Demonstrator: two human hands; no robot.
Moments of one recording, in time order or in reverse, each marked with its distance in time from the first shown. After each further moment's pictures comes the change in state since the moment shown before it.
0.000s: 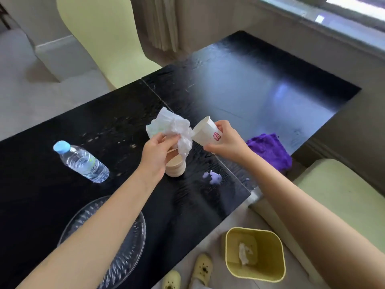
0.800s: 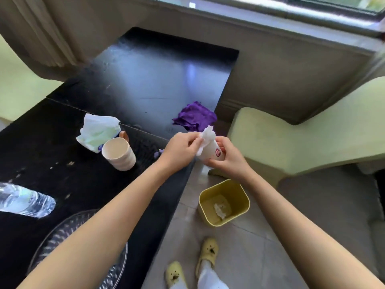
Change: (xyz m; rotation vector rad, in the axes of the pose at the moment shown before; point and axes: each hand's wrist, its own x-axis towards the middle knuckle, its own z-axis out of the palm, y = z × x) left_hand -0.108 -0.044 0.087 0.980 -0.827 0.637; right_hand -0.229 0.049 0.008 0.271 0.422 0.192
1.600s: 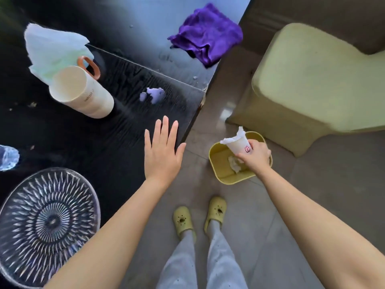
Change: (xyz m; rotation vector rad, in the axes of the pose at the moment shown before) left_hand -0.057 -0.172 0.164 0.823 -0.039 -0.348; right_hand 0.028 0.297 0.051 -0.353 0.003 0.630
